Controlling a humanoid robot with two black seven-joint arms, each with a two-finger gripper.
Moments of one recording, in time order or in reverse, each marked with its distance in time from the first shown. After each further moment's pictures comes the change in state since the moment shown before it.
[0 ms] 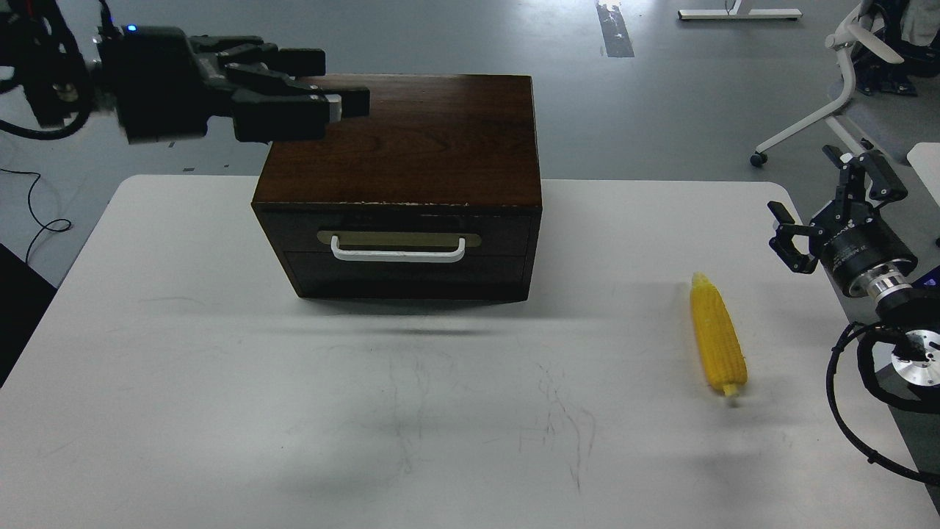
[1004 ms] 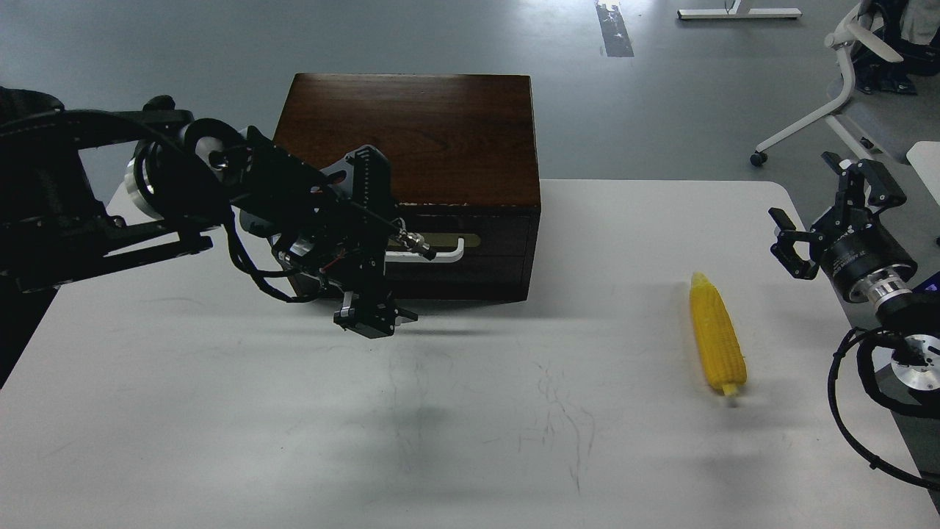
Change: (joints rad) left arm -0.337 -0.315 0.665 0.062 0.486 0.000 0.000; right arm -0.009 0.000 -0.007 -0.001 -0.005 -0.009 0.000
